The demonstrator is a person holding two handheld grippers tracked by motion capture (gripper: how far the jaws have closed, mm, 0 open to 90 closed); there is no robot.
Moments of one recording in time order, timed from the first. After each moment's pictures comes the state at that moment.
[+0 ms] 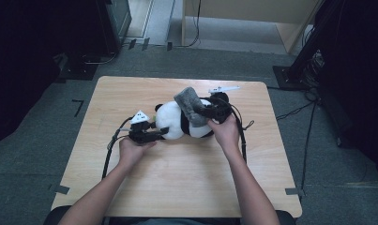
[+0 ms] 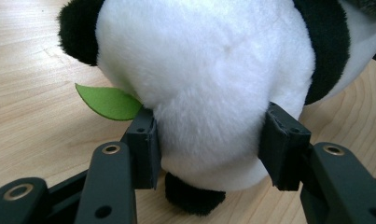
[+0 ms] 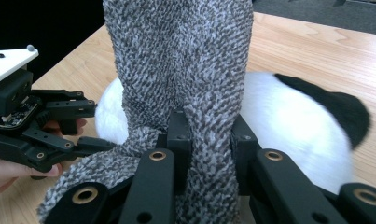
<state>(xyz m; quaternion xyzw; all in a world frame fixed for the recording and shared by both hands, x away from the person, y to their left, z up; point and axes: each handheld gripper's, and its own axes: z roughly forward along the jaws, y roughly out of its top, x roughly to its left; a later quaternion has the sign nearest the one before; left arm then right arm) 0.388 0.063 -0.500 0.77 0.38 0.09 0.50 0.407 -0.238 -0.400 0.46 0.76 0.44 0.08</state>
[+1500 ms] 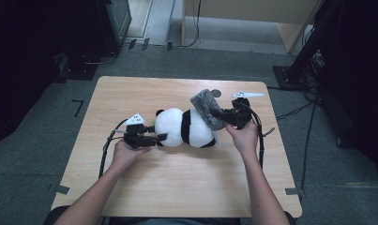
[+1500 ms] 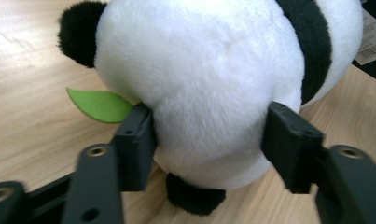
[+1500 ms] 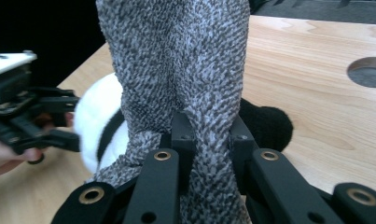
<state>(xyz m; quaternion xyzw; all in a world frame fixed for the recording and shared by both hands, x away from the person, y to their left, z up) 0.373 0.078 -0.487 0.79 0.34 0.04 0.51 0.389 -0.298 -0.409 0.47 0.74 0.48 0.05</state>
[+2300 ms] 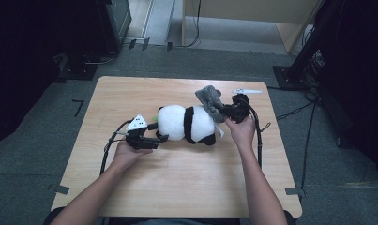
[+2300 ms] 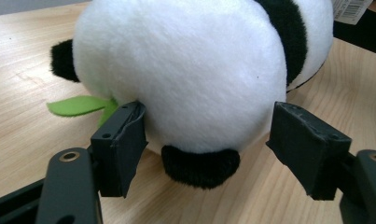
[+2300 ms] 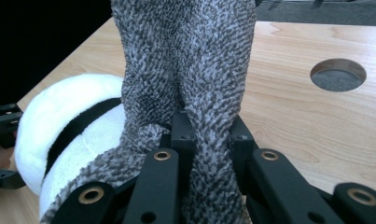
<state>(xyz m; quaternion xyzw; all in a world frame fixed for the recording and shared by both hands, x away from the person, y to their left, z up) 0.371 0.071 -0.496 0.80 0.29 0.09 0.52 0.425 -0.306 -0.433 0.50 0.72 0.48 0.07</state>
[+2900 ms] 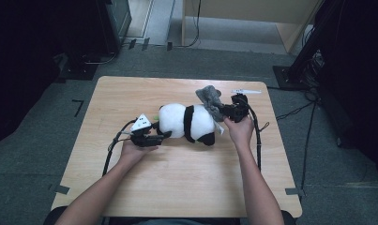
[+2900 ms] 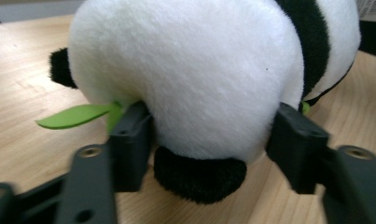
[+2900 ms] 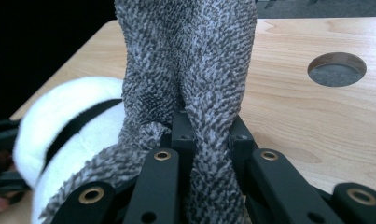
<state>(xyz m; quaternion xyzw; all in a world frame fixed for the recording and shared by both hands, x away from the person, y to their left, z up) 0.380 0.060 -0.510 0.78 0.30 0.12 0.53 0.431 -0.307 -0.441 0.52 0.70 0.49 0.06</state>
